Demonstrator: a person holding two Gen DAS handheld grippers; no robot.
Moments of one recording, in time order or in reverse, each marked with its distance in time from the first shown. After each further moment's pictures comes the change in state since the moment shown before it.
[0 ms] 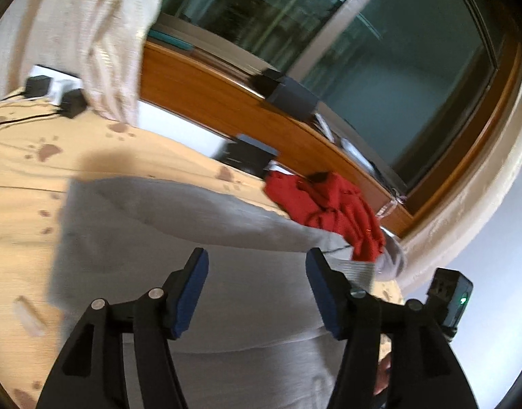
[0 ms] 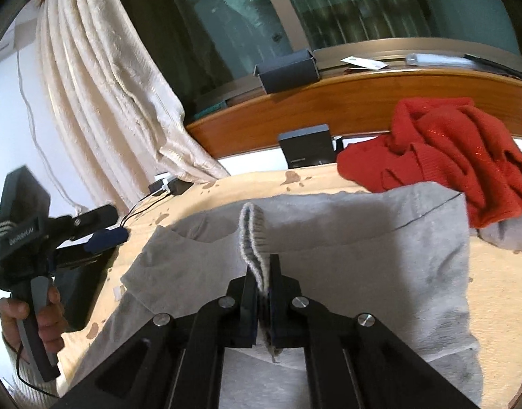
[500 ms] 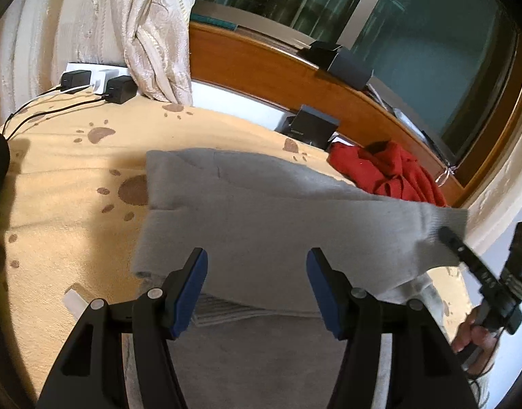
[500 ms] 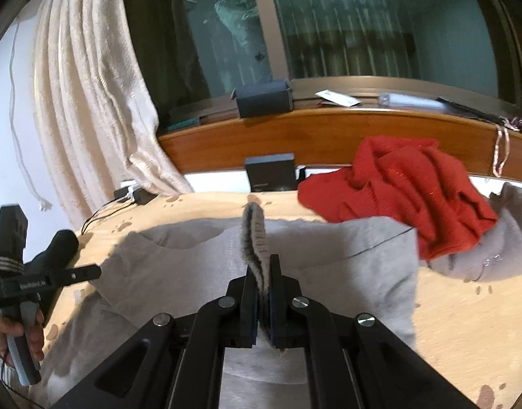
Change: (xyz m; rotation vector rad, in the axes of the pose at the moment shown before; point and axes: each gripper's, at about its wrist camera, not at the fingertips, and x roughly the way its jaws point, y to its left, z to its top) left arm 0.016 0.039 -0.029 0.073 0.059 0.199; right arm -0.022 0.002 0.009 -0.073 -0.095 -0.191
